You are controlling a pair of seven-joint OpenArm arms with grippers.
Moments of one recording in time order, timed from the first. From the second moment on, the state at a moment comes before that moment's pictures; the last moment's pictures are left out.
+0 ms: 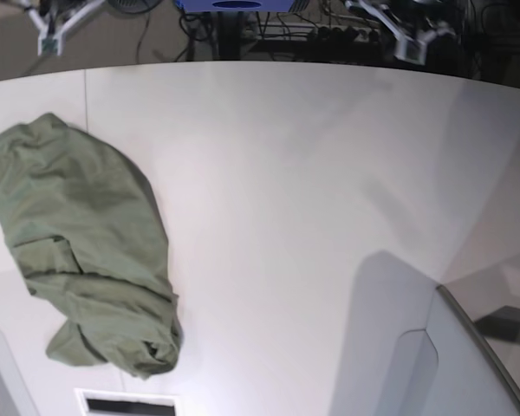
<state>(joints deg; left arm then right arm) 45.7 -18.0 -4.4 93.6 -10.9 -1.2 8.5 -46.6 0.6 14.8 104.6 -2.9 -0.3 -36.4</state>
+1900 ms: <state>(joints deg) -25.9 5.7 53.4 43.9 -23.8 -1.1 10.9 1.1 14.2 21.9 81.6 -2.9 -0.2 -42.8</state>
